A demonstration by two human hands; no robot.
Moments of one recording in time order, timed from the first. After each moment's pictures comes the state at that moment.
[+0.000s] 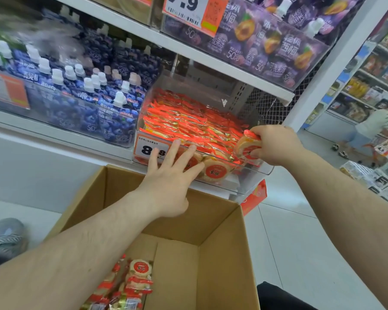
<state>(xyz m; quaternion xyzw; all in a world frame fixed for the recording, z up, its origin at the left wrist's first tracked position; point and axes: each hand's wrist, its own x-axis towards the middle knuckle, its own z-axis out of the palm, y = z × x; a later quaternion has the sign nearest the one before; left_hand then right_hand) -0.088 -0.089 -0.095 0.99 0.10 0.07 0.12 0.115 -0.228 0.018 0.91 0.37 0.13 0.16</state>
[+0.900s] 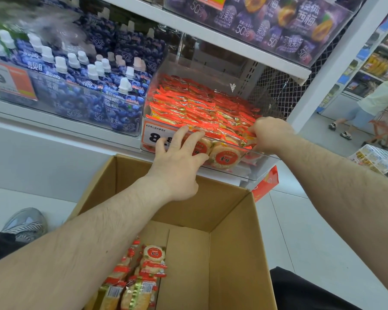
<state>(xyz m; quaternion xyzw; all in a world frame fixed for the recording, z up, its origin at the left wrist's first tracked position) -0.083 -0.086 -0.095 0.98 0.11 0.10 0.09 0.136 -0.206 -0.022 0.89 0.38 0.09 0.26</state>
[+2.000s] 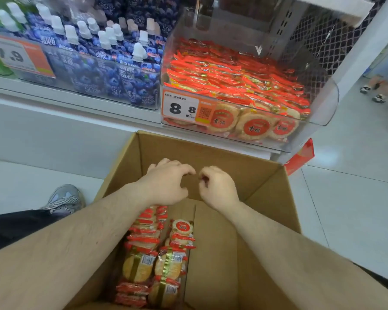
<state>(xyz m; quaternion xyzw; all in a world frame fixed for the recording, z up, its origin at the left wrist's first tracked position) -0.127 -0.056 -0.180 0.95 0.16 -0.09 0.23 -0.007 -0.182 -0.249 0.87 0.43 0.00 -0.25</state>
